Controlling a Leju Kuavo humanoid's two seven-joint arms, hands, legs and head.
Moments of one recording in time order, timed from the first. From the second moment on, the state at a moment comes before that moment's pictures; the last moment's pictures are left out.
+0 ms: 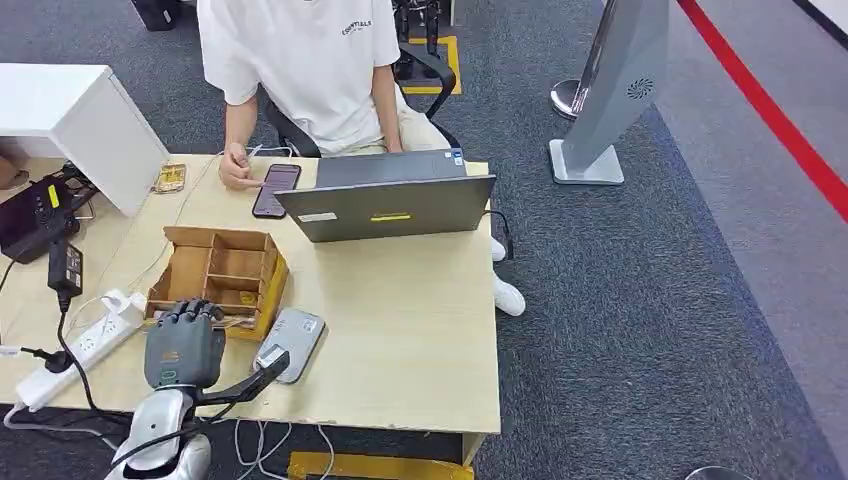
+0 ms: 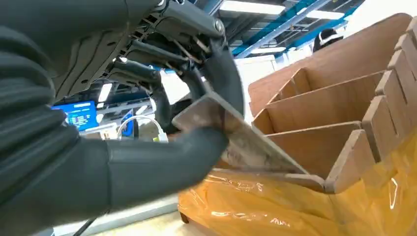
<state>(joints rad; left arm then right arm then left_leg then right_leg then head) -0.11 0.06 -0.12 -1.18 -1.51 0.34 0.10 -0.06 0.27 -1.19 -0.19 1.21 -0.20 -0.04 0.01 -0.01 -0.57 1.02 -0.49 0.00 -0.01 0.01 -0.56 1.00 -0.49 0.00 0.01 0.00</state>
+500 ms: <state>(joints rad) -0.13 0.06 -0.11 -1.17 -1.51 0.33 0.11 -0.06 0.27 -1.19 -0.19 1.22 -0.20 -0.04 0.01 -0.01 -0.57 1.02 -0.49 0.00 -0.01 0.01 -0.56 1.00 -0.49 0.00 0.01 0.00</state>
